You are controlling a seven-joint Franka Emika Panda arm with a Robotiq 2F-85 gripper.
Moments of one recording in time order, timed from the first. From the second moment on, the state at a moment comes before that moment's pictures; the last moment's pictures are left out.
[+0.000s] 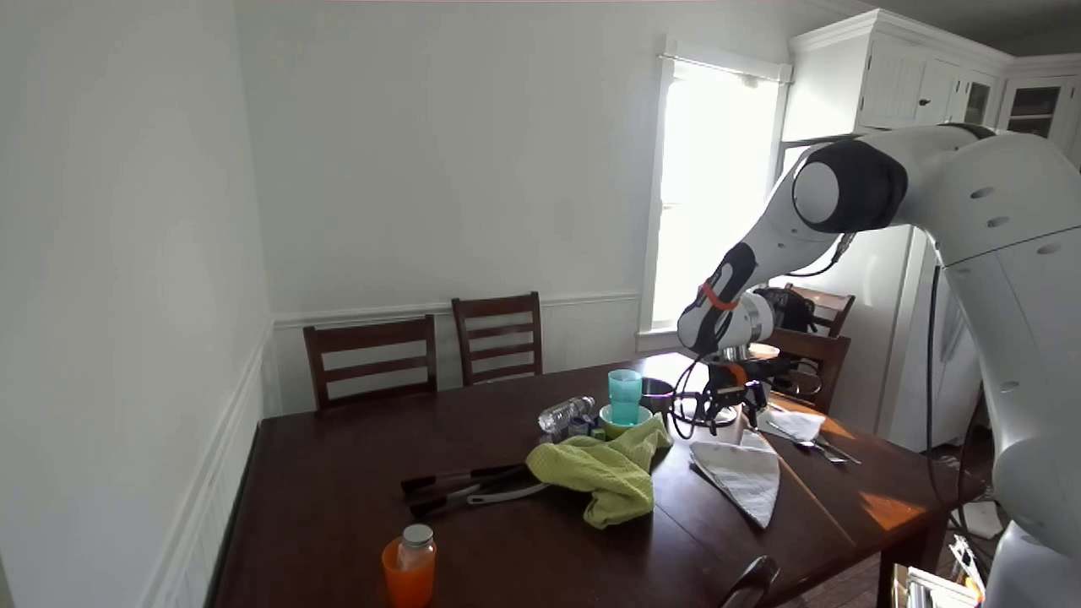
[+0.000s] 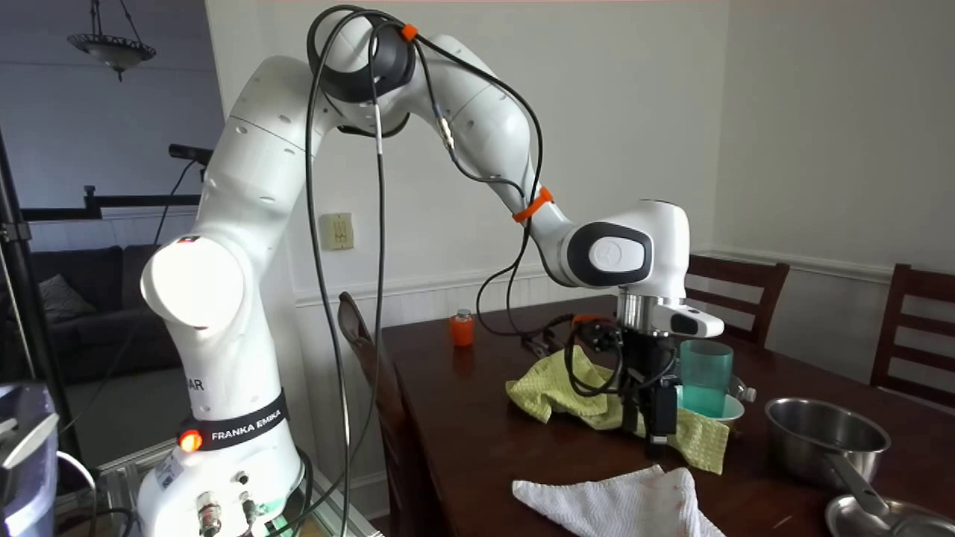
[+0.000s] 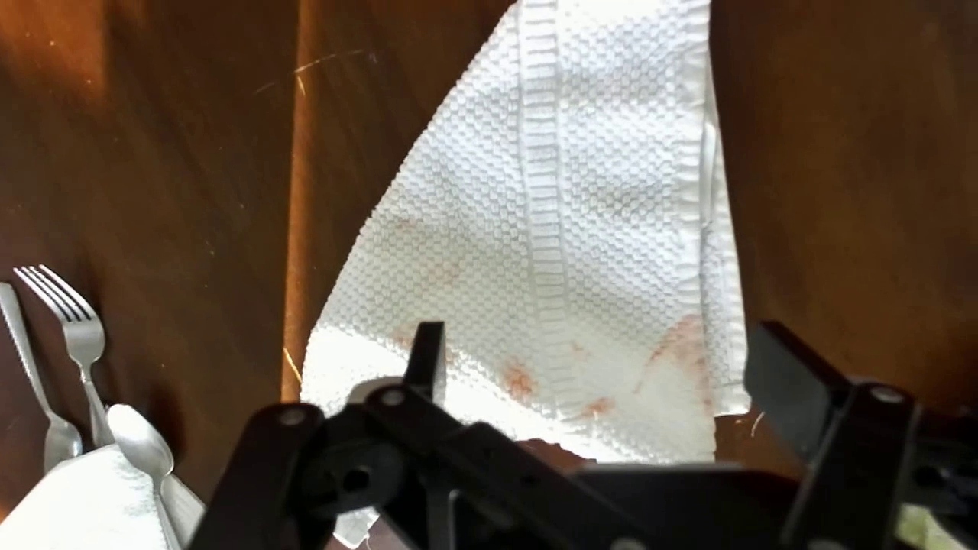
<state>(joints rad) -0.43 0.49 -0.36 -1.99 -0.03 2.36 0.11</state>
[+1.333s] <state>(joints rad) -0.43 0.72 -0.32 -1.84 0.11 2.60 0.21</state>
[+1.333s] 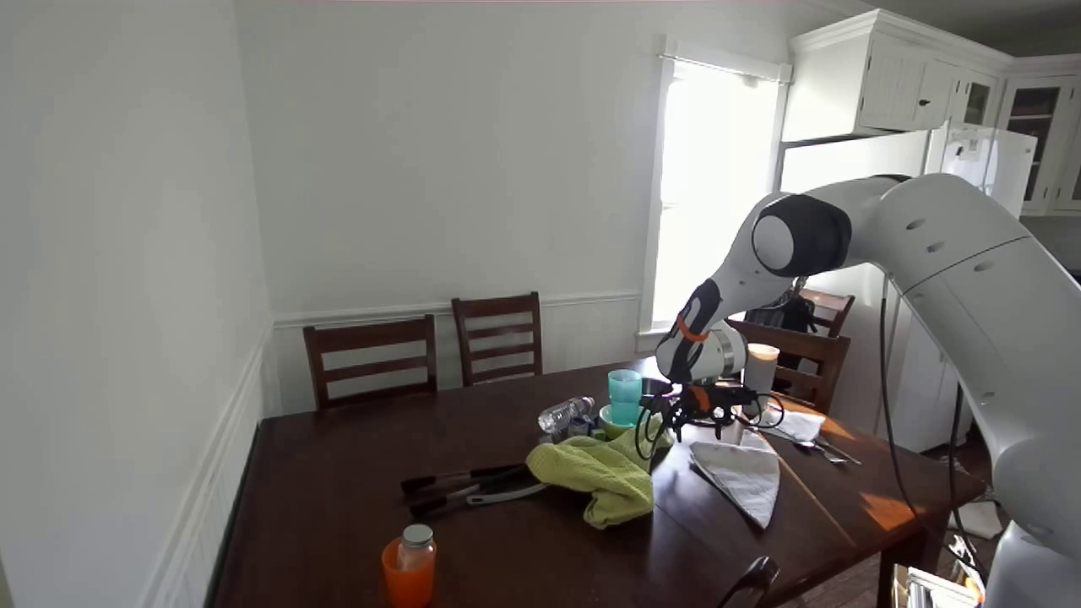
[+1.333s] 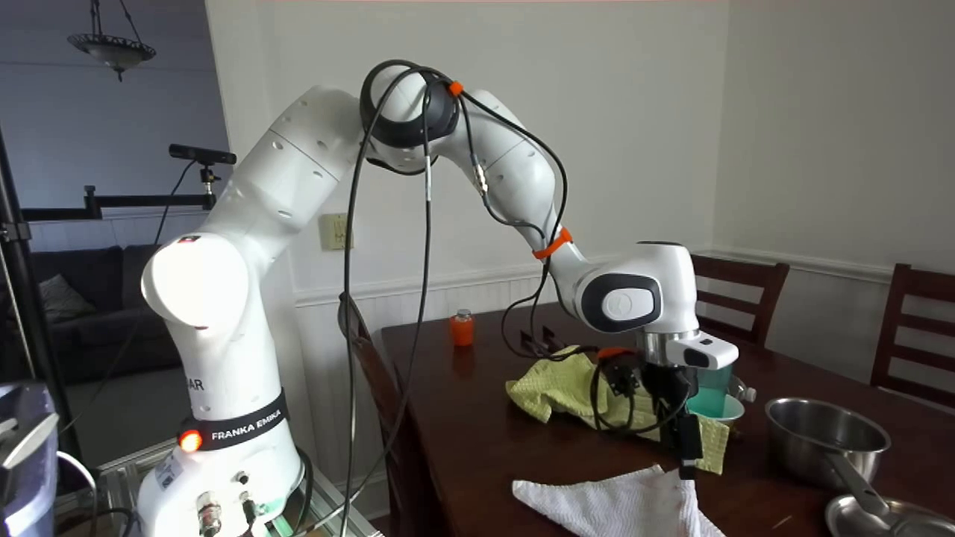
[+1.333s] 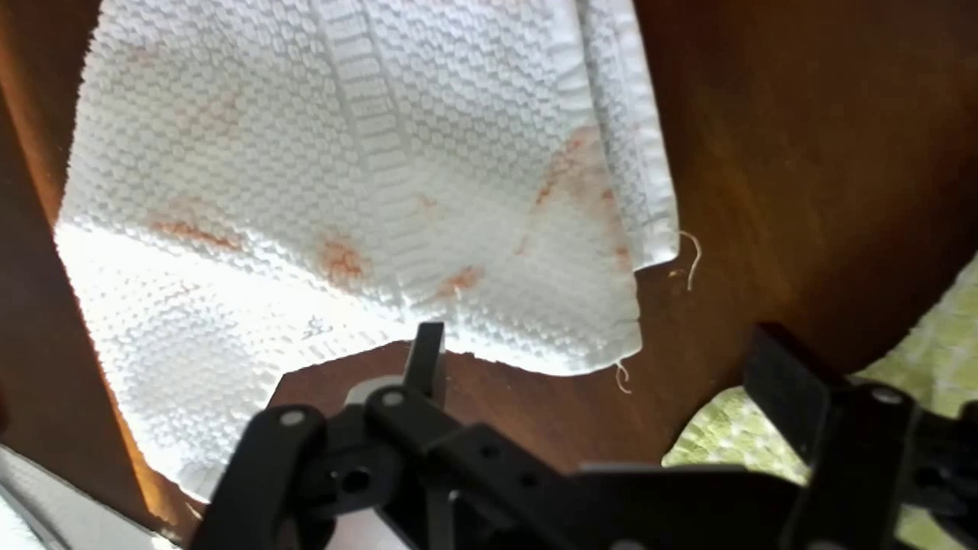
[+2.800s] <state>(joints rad) -0.43 0.80 -0.33 -1.75 0.11 2.58 0.22</state>
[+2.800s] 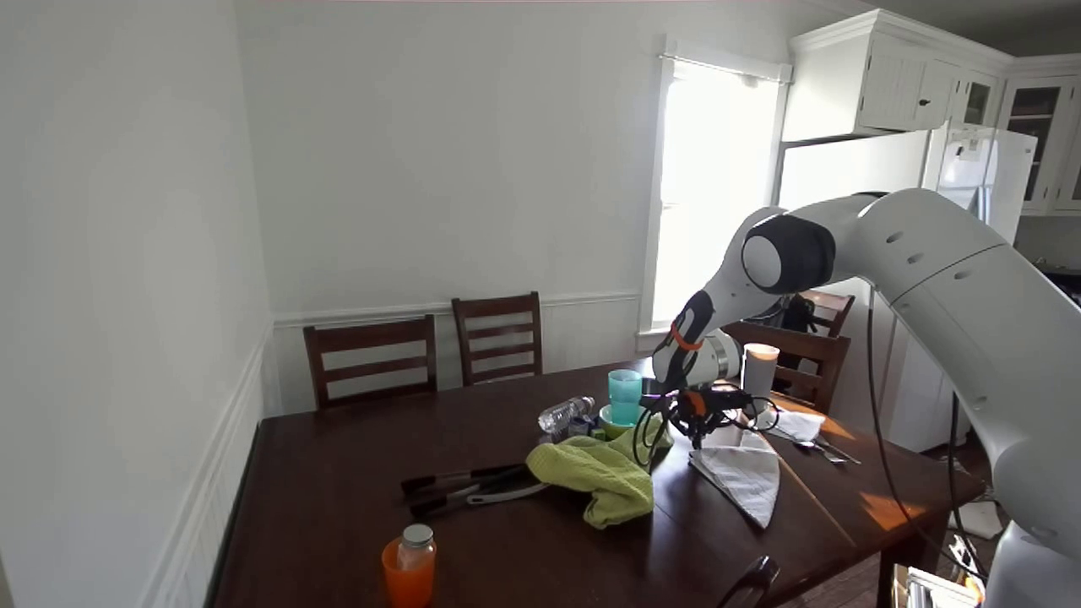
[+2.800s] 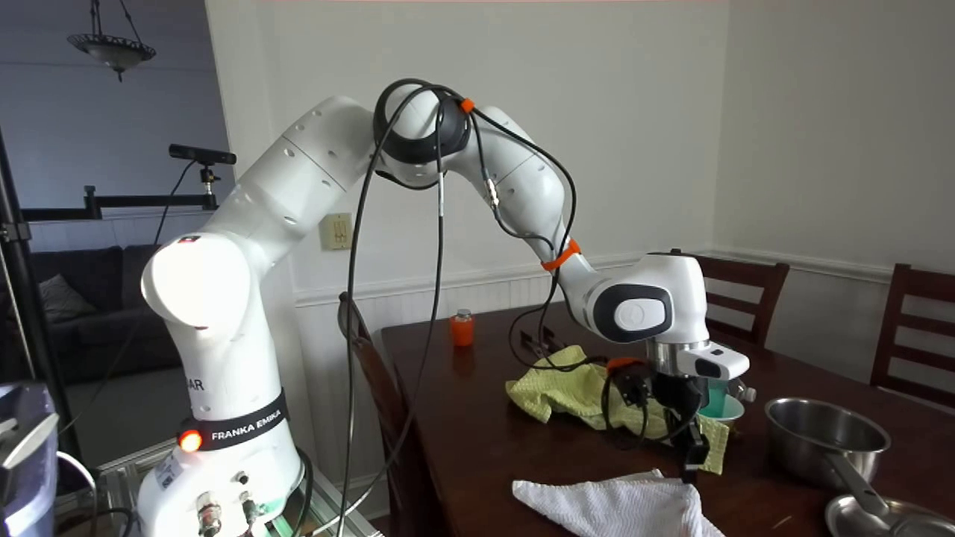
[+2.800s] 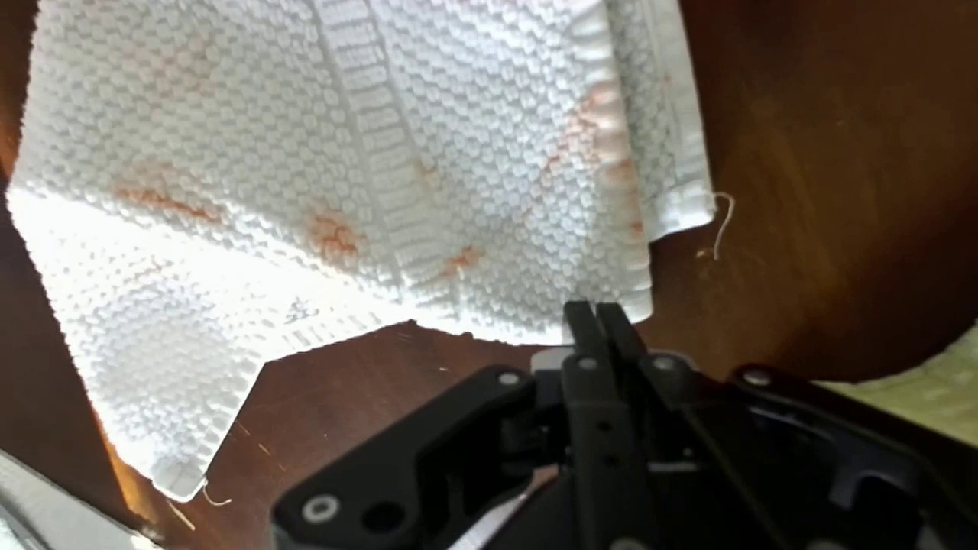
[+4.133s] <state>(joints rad) -0.40 0.83 -0.33 -1.73 0.10 2.53 0.22</state>
